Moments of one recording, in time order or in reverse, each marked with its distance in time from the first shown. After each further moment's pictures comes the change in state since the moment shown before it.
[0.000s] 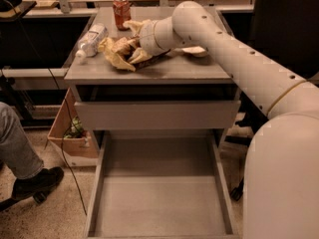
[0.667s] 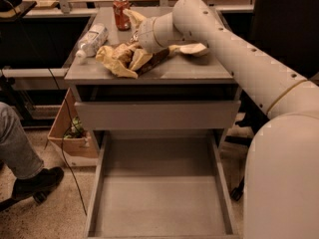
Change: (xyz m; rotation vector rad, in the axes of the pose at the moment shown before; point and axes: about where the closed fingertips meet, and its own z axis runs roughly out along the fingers) arm -0.011 -0.006 -0.008 -0.005 -0.030 0.013
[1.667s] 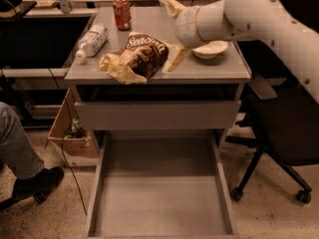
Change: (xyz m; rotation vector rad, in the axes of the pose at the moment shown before) arm -0.001 0.005 -0.132 0.061 0.067 0.027
